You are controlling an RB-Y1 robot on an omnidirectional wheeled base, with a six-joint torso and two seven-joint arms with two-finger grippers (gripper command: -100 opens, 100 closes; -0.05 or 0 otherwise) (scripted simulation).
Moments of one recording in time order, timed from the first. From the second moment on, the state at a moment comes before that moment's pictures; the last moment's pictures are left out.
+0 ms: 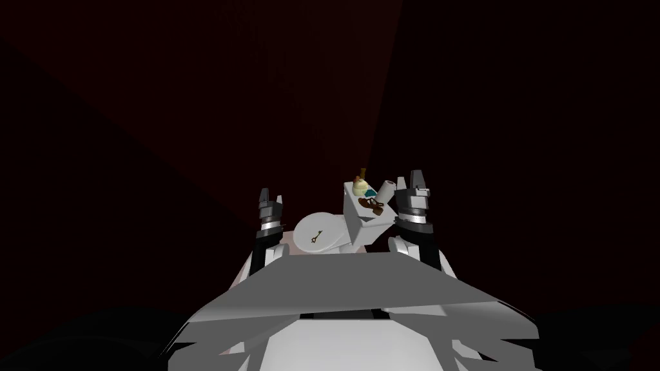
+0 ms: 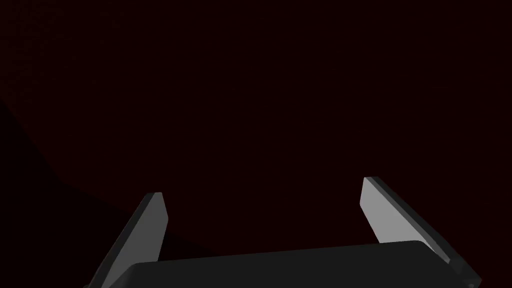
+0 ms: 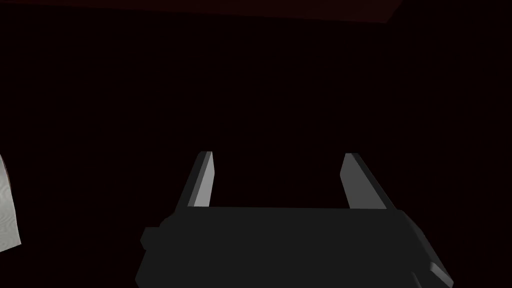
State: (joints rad) left arm 0.49 -0.03 0.06 -2.25 0.02 -0.36 0.00; right arm 0.48 0.05 -0.04 -2.34 0.07 -0.53 0.09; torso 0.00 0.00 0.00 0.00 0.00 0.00
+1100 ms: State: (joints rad) left arm 0.49 -0.03 0.06 -2.25 0.02 -0.36 0.00; right arm 0.52 -0.24 -0.05 -2.28 0.14 -0.54 0.09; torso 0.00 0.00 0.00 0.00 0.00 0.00
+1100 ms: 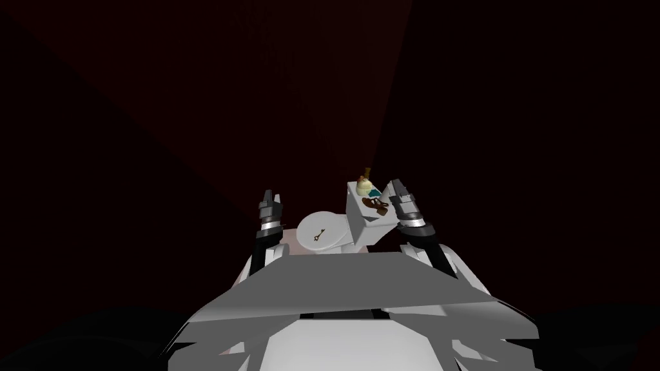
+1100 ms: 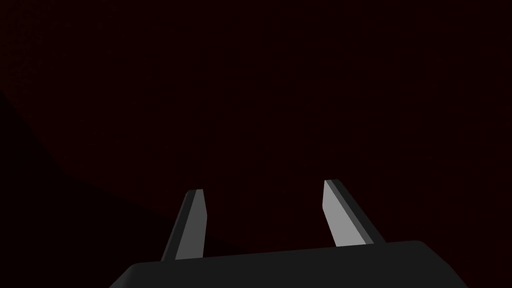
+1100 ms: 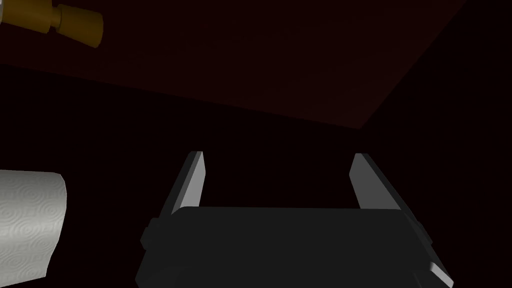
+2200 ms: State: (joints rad) left arm 0.49 -0.03 0.06 -2.25 0.02 -0.36 0.00; right arm 0.59 -0.53 -0.09 -2.20 0.28 -0.57 0.08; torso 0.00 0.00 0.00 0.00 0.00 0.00
